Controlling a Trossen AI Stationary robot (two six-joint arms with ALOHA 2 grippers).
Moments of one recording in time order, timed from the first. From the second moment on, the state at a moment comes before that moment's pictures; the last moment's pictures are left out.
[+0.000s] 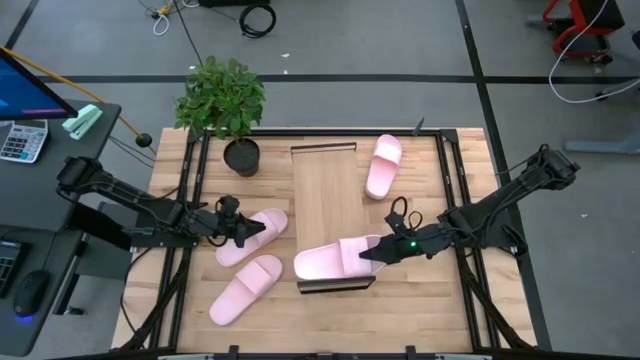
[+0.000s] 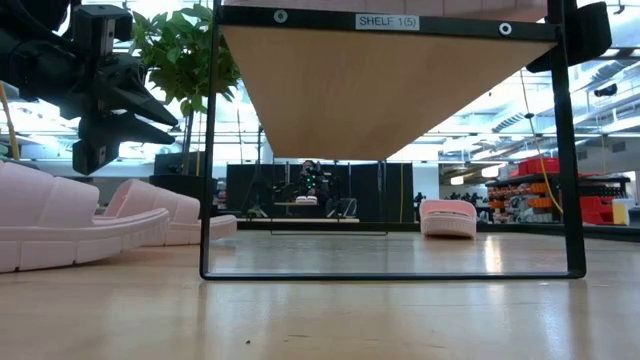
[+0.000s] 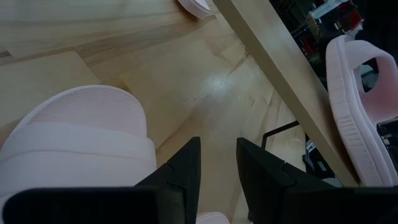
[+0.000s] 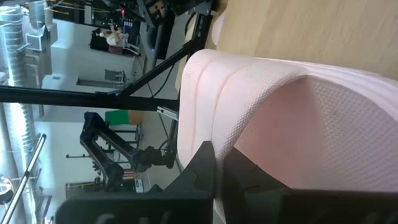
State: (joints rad) left arm -0.34 0.75 0.19 0.16 -0.45 -1.09; right arm 0.49 1.18 0.72 0.09 0.32 1.53
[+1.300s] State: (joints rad) left arm -0.34 0.75 0.19 0.16 -0.45 -1.09; right arm 0.49 1.18 0.72 0.03 0.25 1.55
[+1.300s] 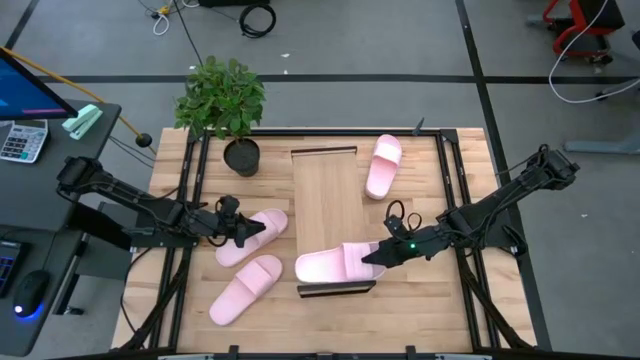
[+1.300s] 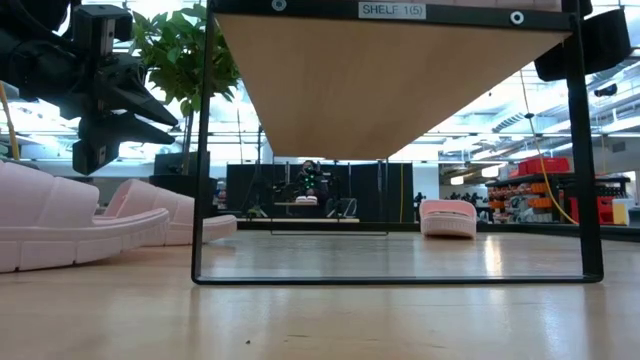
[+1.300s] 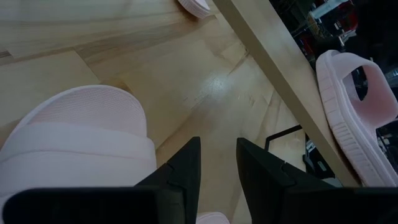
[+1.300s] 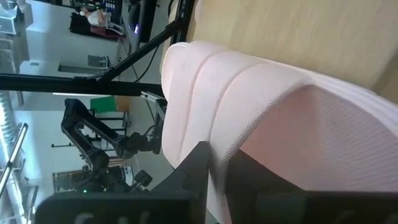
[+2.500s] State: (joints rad) left arm -0.34 0.75 0.19 0.16 -0.45 -1.06; right arm 0.48 1.05 0.72 -0.16 0.21 1.57
